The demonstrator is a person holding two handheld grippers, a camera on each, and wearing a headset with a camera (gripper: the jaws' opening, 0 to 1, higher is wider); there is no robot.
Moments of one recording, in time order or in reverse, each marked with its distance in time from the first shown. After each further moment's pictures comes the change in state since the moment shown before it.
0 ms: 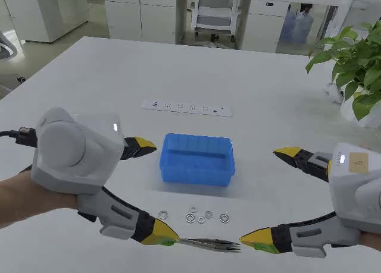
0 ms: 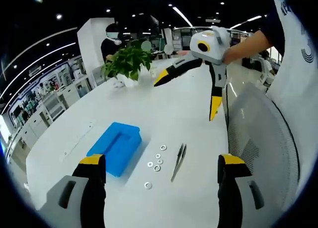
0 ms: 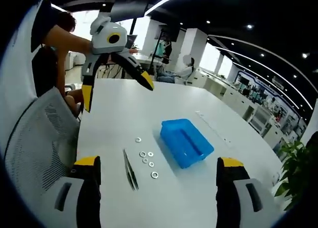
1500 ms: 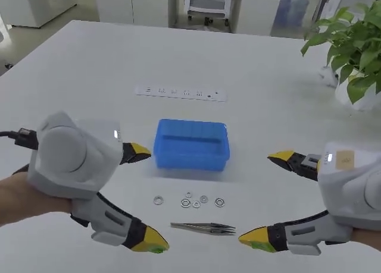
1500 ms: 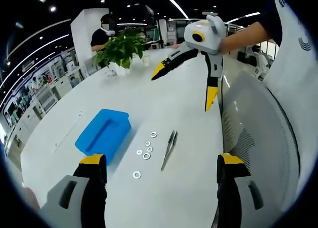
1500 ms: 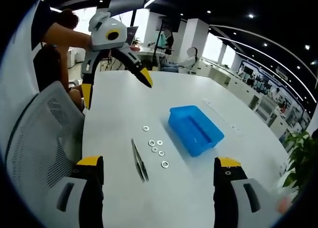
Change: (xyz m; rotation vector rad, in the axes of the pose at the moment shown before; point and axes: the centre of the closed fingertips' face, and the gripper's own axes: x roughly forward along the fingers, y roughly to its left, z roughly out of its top) left arm 0.004 -0.015 -0.030 -0.004 0.090 -0.048; right arm 0.010 0.016 -0.017 0.018 0.056 0.059
